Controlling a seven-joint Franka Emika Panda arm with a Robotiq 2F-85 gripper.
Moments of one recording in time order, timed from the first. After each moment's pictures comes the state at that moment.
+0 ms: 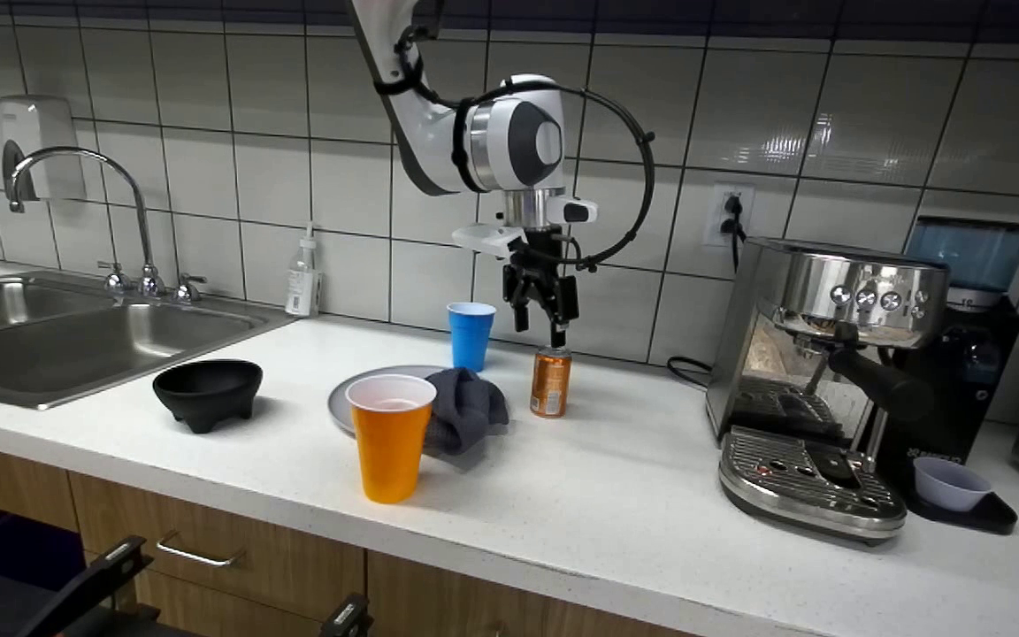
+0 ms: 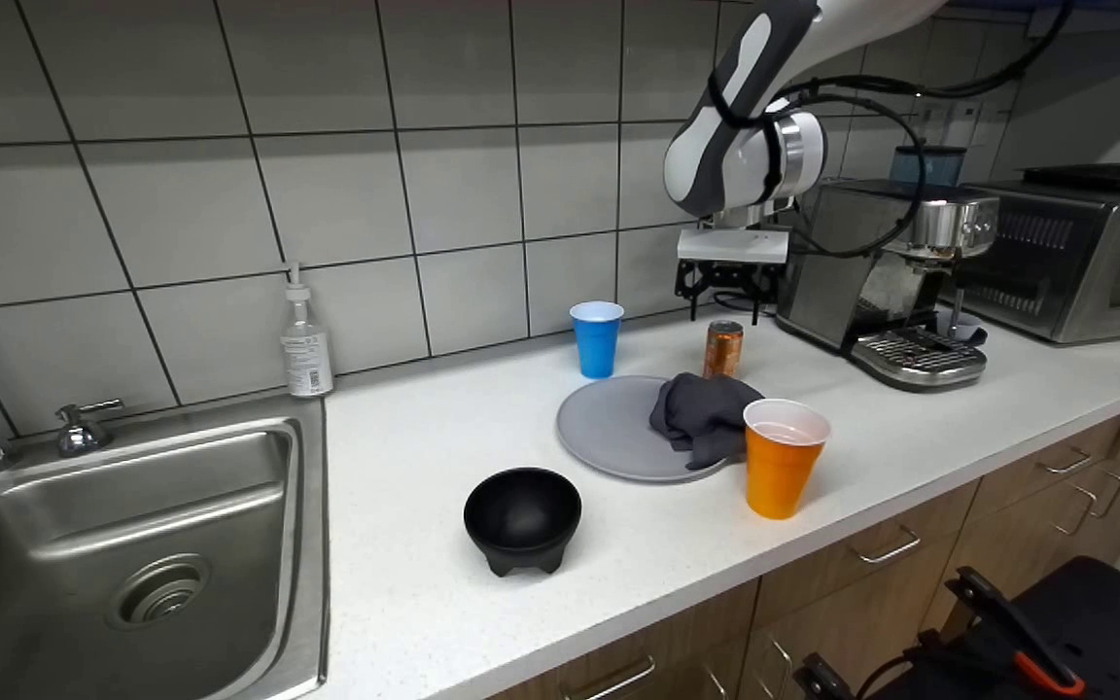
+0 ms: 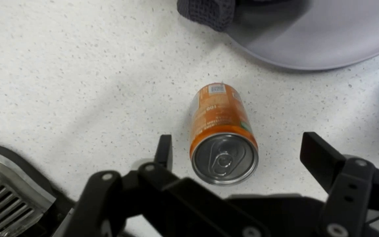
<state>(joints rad) -0.03 0.50 -0.23 -1.90 -0.02 2.51 0.50</state>
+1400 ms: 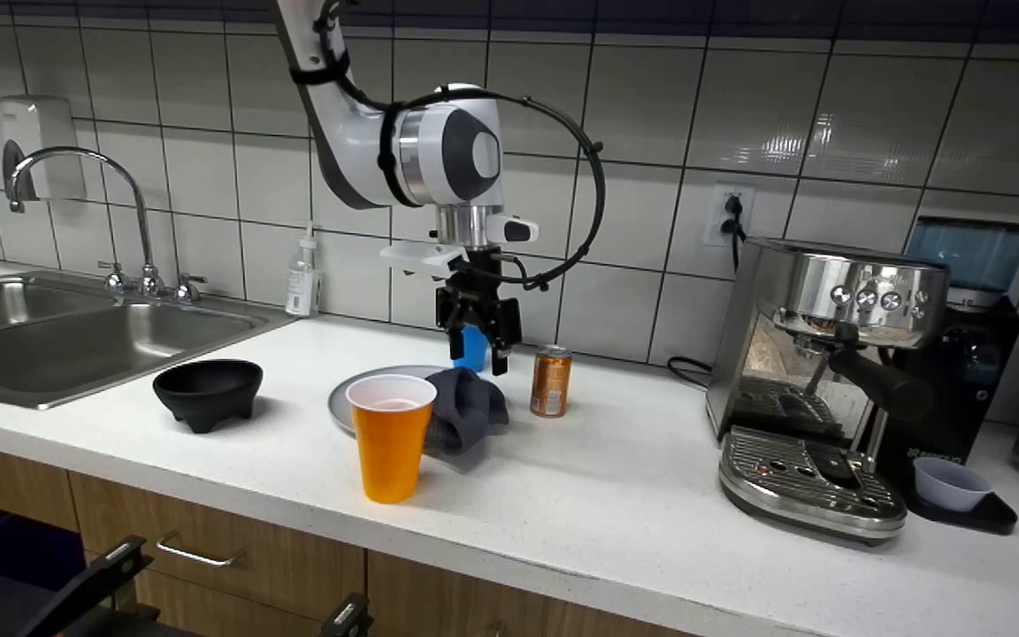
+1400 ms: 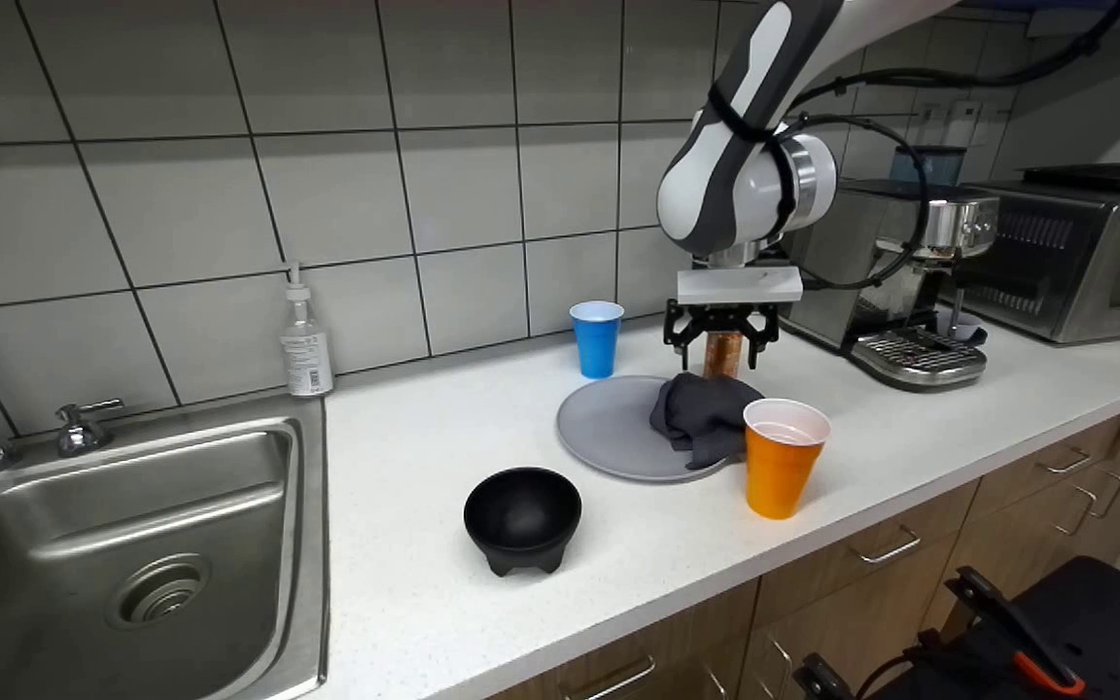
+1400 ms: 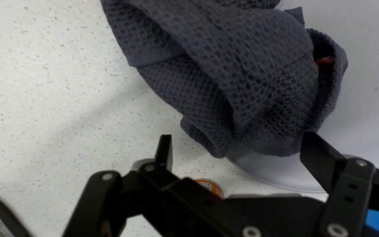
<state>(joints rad) 0.05 0.37 -0.22 -2.19 -0.08 2.59 0.45</state>
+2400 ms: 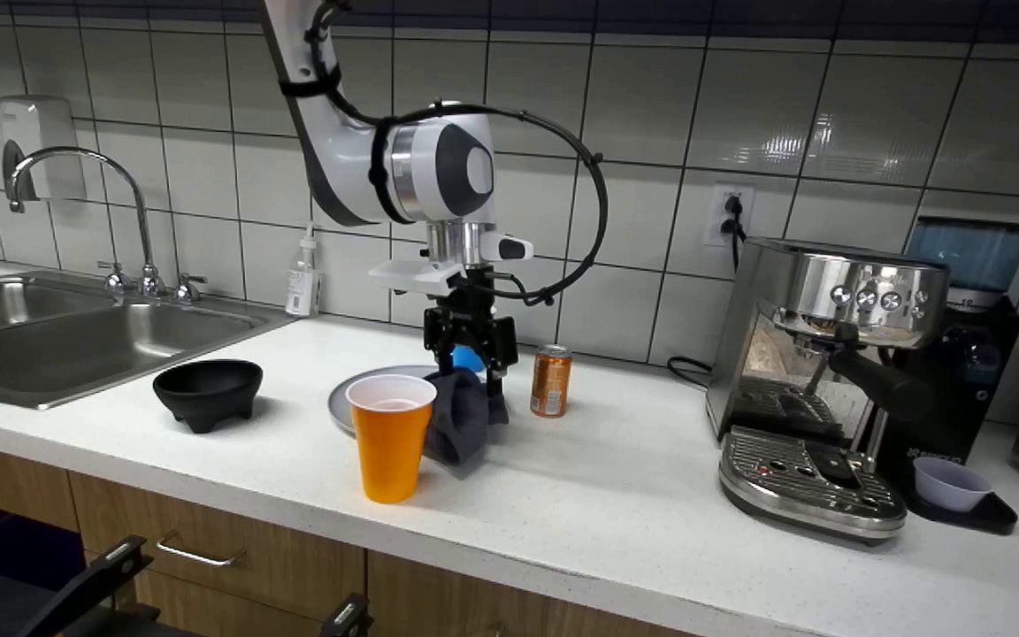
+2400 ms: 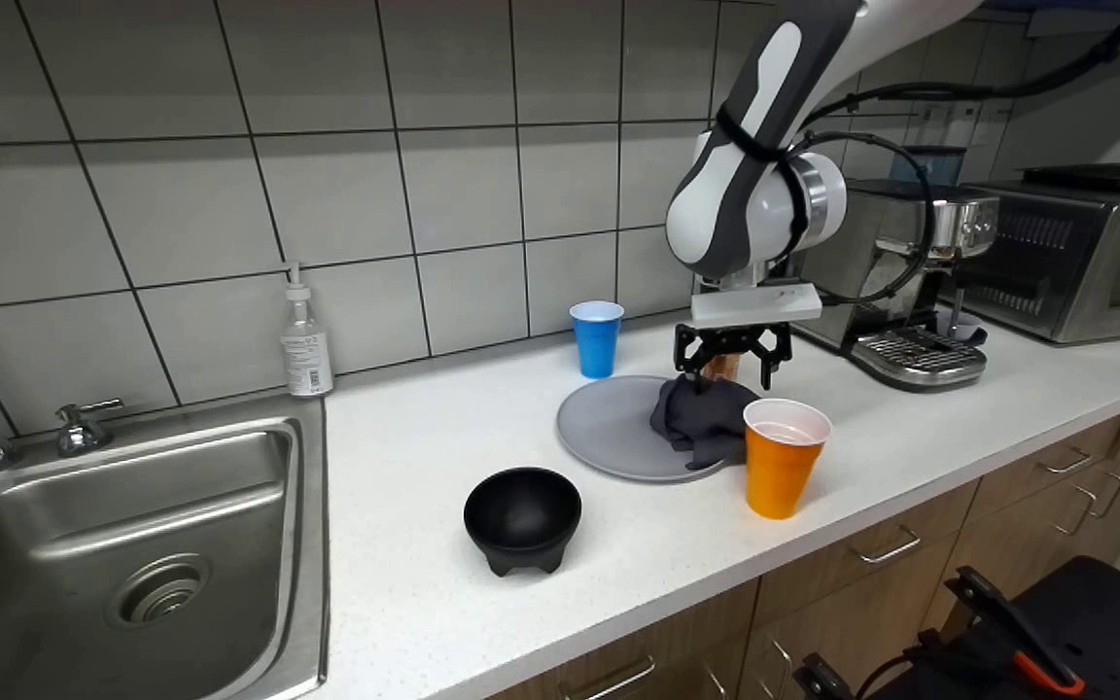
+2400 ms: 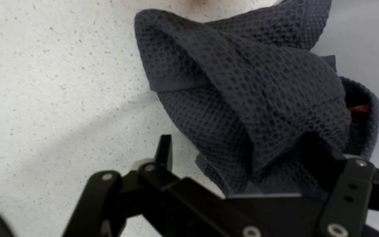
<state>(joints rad) 0.05 0.37 -0.22 -2.24 -0.12 2.60 0.40</state>
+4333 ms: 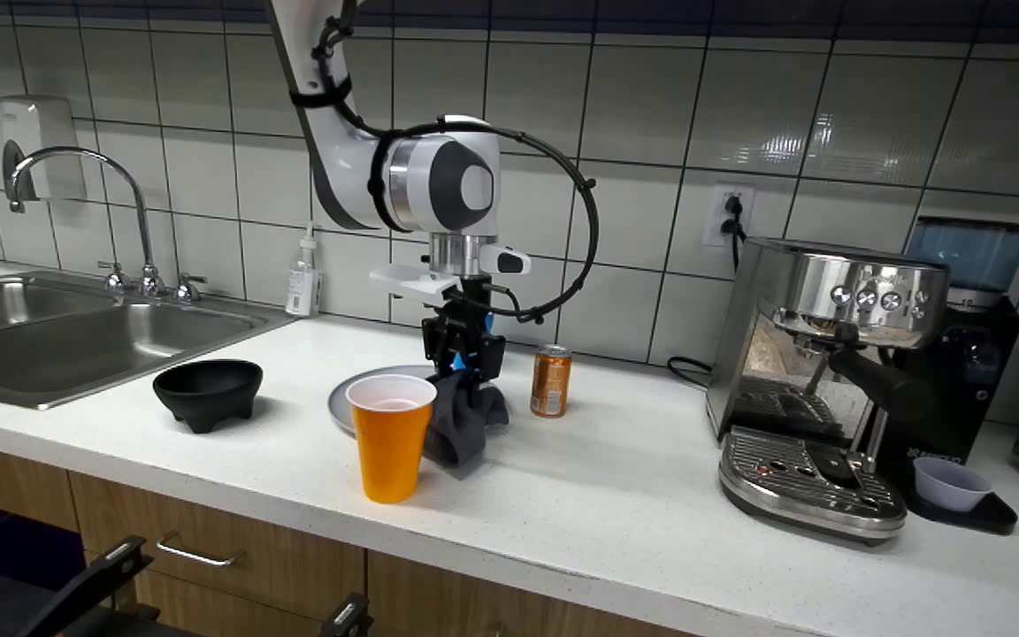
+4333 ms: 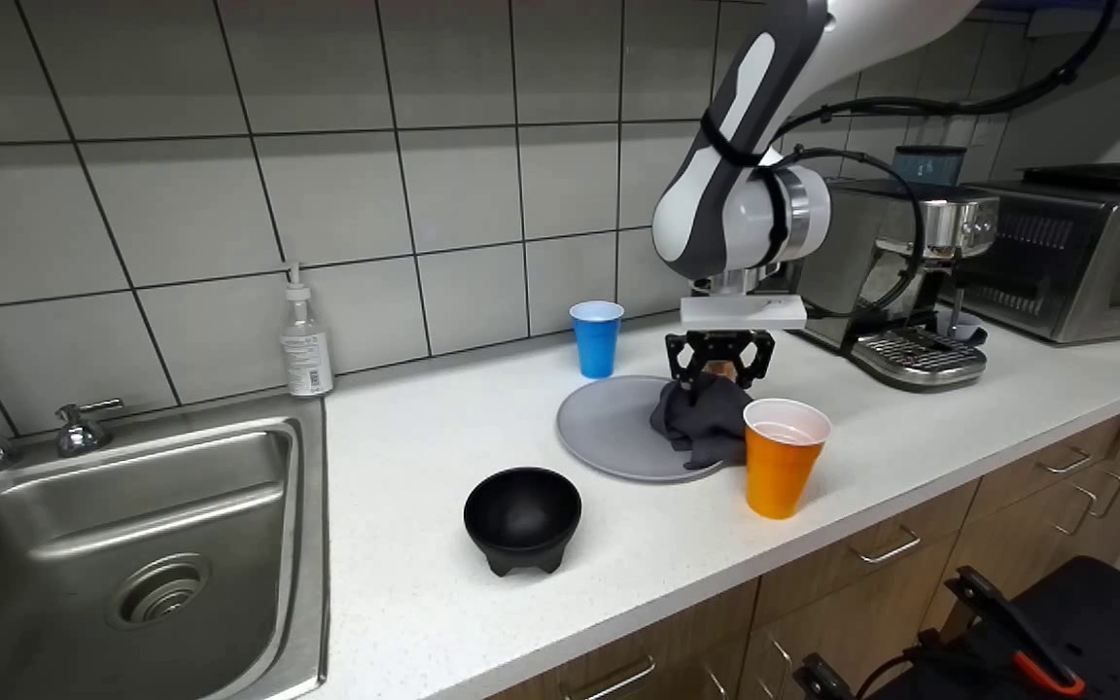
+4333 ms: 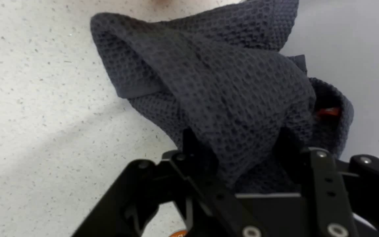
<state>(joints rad) 0.02 0.42 -0.16 -2.21 0.01 2.60 0.33</state>
